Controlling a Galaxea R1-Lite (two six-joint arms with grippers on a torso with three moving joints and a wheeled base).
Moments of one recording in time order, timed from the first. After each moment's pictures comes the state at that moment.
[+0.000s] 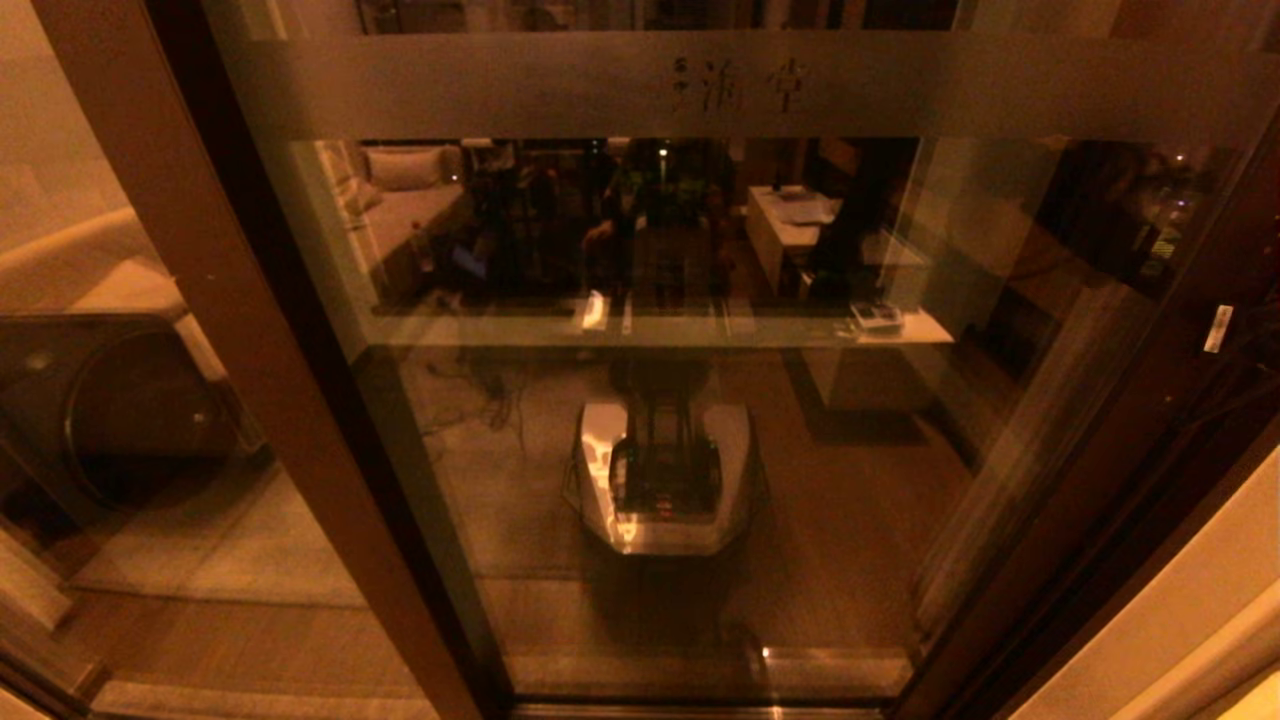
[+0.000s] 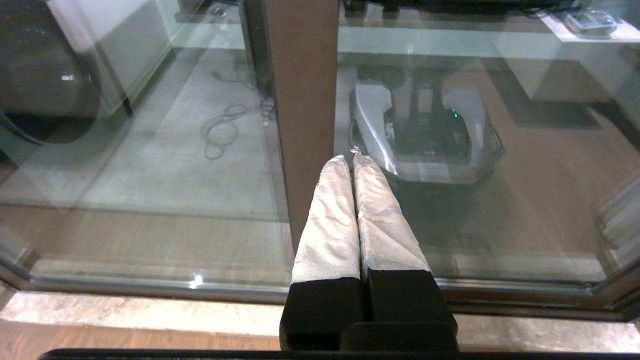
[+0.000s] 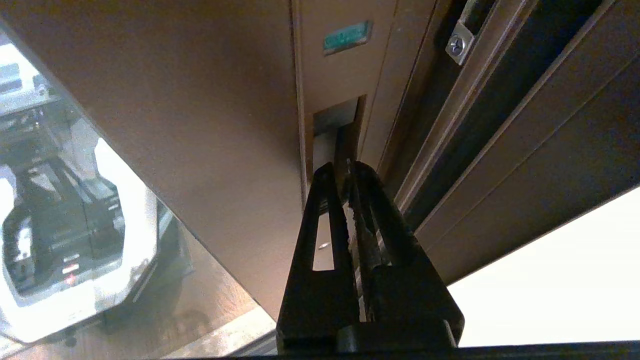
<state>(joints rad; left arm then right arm) 0.00 0.00 -0.02 0.06 0.00 0.00 -0.43 1.80 -1.18 -0.38 -0.05 -0.02</state>
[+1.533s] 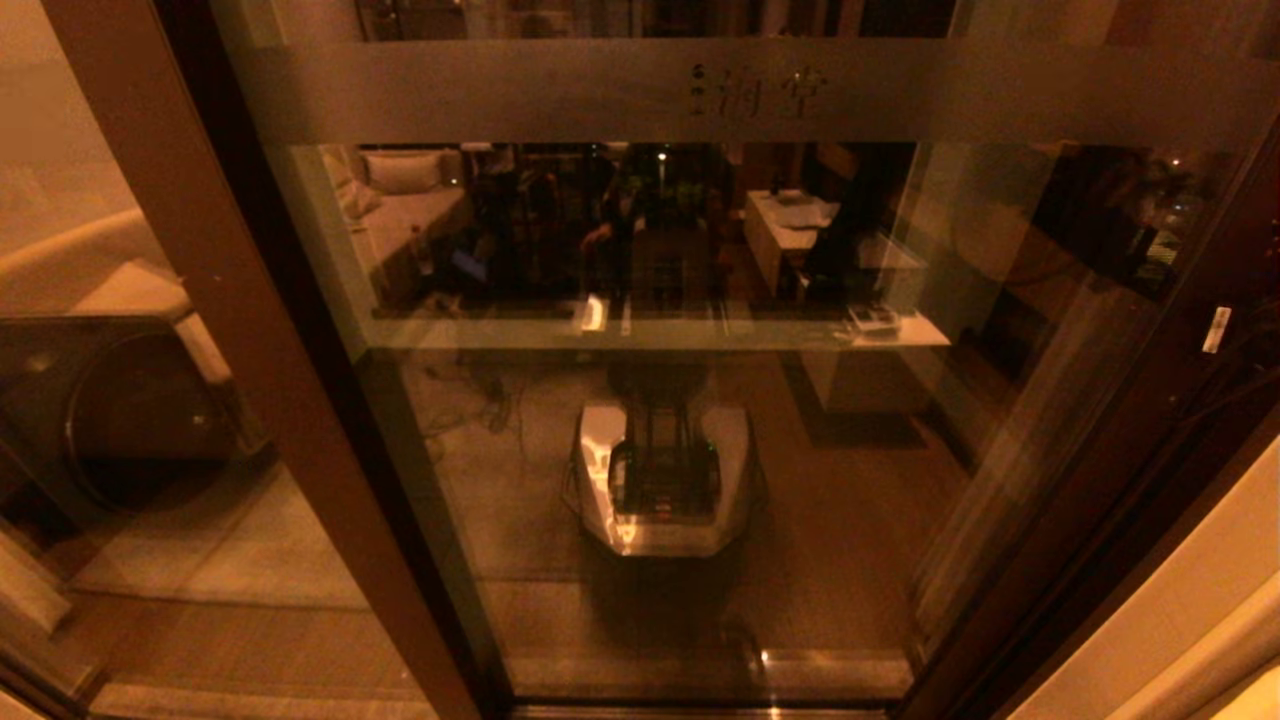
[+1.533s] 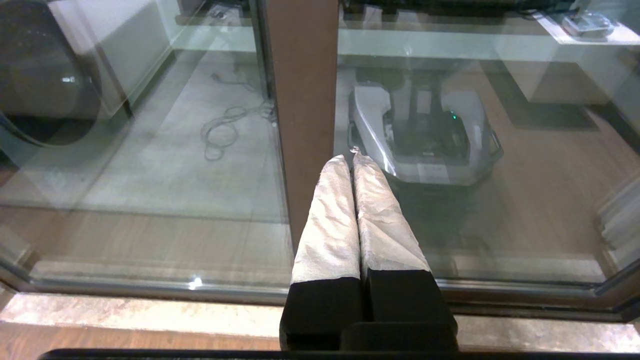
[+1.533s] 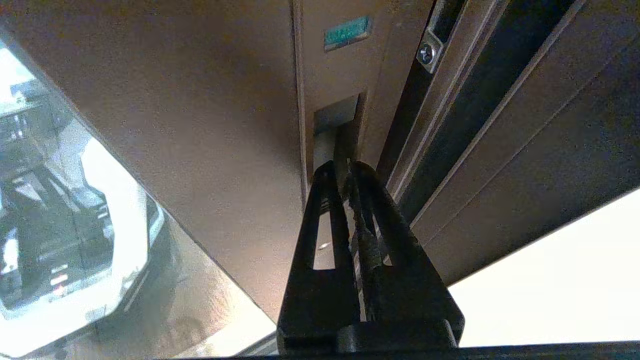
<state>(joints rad) 0.00 0.00 -0.02 0.06 0.00 0.00 -0.44 1.85 -1.22 -0.38 -0.07 -0.02</state>
